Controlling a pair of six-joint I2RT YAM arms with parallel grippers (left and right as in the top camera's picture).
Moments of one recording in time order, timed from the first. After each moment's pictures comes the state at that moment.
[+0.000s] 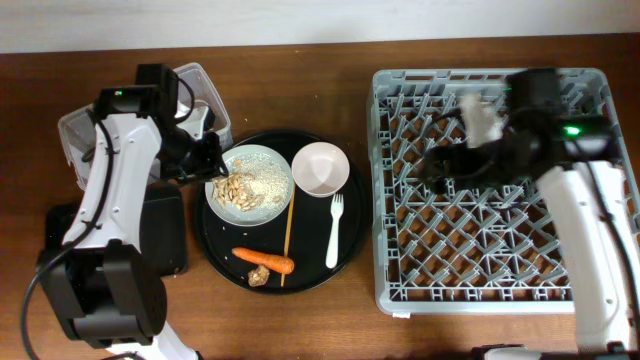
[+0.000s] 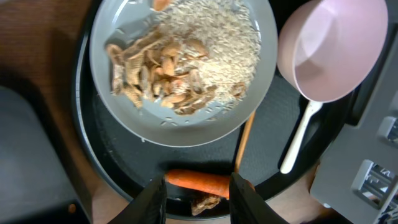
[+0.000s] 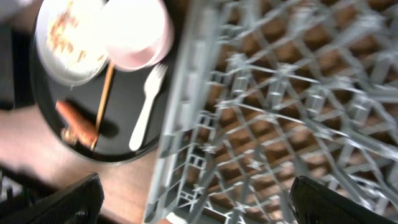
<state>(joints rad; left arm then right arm) 0.01 1.85 1.67 -1.32 0.30 -0.05 0.04 1.50 1.53 -1.30 -0.38 -0.09</state>
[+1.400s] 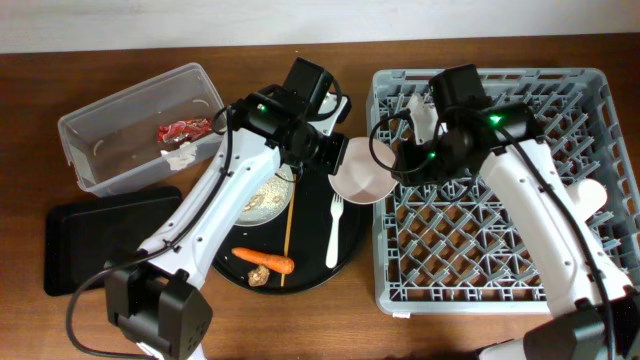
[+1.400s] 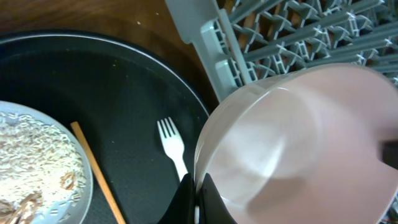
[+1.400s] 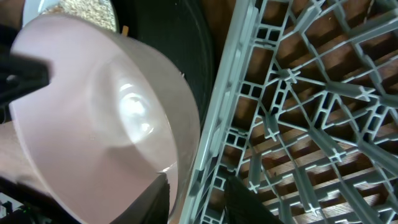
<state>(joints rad) -0.52 1.86 1.77 -1.07 0.26 -0.16 0.23 1.62 1.53 -1.18 -0.30 0.11</state>
